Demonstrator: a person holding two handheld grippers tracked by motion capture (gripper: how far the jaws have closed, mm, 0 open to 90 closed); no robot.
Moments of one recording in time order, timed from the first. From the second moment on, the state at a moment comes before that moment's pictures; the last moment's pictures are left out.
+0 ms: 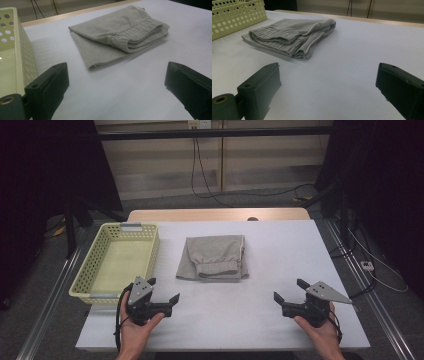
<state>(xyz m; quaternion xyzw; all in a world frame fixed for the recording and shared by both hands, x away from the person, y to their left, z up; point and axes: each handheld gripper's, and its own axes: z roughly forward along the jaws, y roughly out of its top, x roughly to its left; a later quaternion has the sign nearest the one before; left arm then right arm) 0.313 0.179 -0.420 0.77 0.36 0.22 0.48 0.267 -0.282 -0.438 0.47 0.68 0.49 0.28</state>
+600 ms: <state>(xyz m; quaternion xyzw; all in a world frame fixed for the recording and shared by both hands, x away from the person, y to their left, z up) 0.321 0.167 -0.414 0.79 0.35 0.22 0.46 0.267 -0.282 -0.438 0.47 0.68 0.49 0.28</state>
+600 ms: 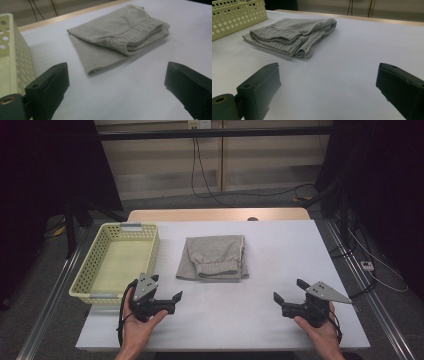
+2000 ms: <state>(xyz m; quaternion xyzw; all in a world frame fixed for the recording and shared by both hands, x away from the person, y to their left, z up) 0.382 0.120 -0.389 0.80 0.37 0.19 0.44 0.269 -0.281 -0.439 0.48 0.68 0.49 0.27</state>
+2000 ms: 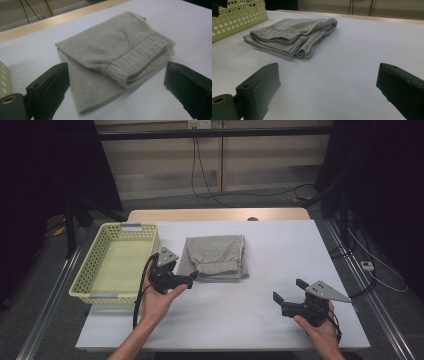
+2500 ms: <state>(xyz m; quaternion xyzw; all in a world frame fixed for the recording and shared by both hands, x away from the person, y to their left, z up) 0.411 0.107 -0.392 0.81 0.37 0.19 0.41 0.270 -0.281 -0.440 0.48 0.68 0.48 0.27</state>
